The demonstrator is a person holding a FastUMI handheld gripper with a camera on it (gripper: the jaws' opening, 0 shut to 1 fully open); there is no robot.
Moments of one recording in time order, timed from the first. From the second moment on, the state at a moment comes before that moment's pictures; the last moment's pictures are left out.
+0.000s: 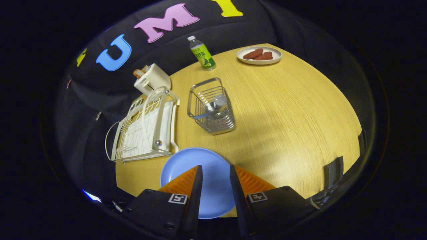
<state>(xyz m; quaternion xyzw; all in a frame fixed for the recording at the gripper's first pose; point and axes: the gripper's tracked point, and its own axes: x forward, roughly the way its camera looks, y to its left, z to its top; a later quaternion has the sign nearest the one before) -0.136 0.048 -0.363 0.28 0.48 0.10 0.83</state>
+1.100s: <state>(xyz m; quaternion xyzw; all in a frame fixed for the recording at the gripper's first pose) -0.045 0.019 -0.364 0.19 0.45 0.09 0.87</state>
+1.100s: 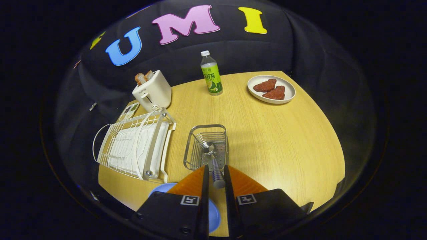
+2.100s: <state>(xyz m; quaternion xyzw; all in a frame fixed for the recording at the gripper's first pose) -0.092 -0.004 -0.230 0.25 0.35 0.12 0.90</state>
